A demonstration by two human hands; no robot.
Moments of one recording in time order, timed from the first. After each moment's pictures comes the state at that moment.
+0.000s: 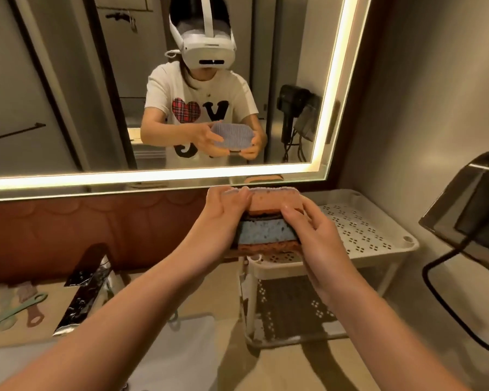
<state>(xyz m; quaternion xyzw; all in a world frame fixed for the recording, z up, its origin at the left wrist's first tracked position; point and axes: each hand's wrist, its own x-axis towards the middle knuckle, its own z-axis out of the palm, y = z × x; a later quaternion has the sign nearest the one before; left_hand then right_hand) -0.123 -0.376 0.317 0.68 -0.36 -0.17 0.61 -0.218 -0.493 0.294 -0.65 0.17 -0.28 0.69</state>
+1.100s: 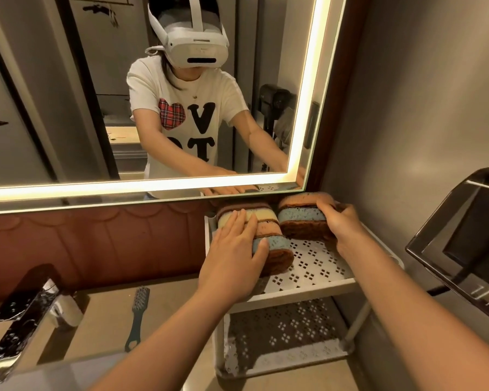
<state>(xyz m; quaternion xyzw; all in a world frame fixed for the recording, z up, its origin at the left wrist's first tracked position) -0.105 -0.487 0.249 0.85 -0.44 -0.02 0.27 -0.174 -0.688 0.255 -0.58 0.44 -0.33 0.60</state>
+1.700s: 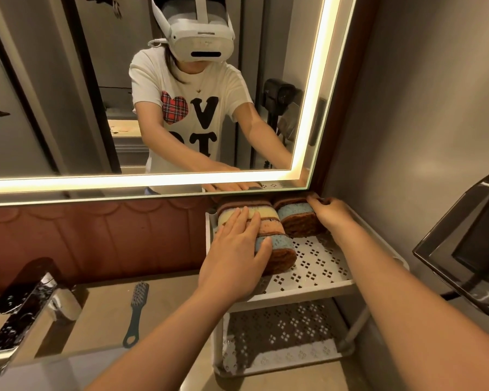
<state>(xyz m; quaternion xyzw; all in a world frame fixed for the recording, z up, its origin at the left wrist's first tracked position) -0.105 -0.487 0.250 0.86 -0.44 -0.02 0.26 -0.147 -0.705 0.252 -0.73 0.49 -0.22 0.42</state>
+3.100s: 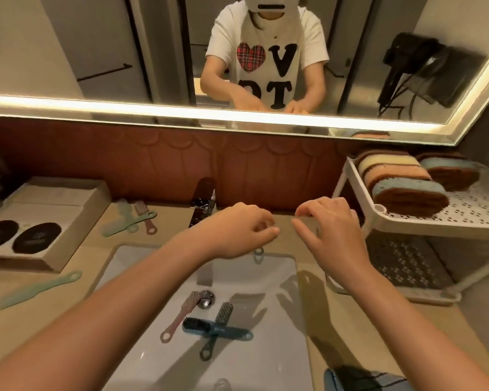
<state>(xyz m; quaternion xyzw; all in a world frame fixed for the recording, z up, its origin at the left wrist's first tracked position) -0.059 -0.226 0.266 0.85 -0.47 -0.15 0.16 -0.159 -0.377 0.233 -0.95 0.12 -0.25 0.11</state>
